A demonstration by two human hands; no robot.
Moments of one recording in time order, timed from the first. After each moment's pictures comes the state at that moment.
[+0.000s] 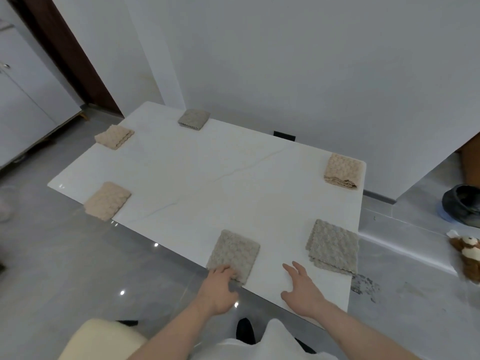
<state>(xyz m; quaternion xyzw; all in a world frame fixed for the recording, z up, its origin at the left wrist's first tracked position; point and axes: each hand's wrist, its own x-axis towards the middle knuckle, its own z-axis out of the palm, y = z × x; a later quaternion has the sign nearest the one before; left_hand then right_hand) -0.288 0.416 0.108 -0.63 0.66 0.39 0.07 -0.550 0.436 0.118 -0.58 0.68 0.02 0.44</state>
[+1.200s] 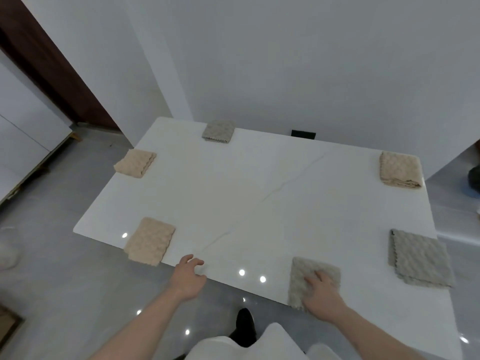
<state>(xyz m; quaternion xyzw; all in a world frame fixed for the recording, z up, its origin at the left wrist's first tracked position) 0.028 0.236 0.098 -0.69 0.63 0.35 0.05 -0.340 0.338 0.102 -0.50 0.76 0.07 0.42</state>
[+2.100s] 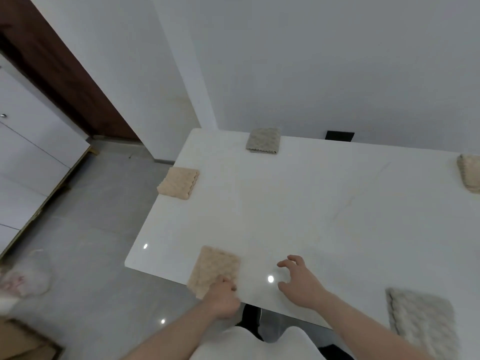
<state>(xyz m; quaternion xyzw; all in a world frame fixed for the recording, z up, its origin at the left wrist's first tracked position) 0.169 0.128 0.081 -0.61 0.66 0.40 0.19 -0.082 0.159 0.119 -0.54 0.70 -0.03 0.47</state>
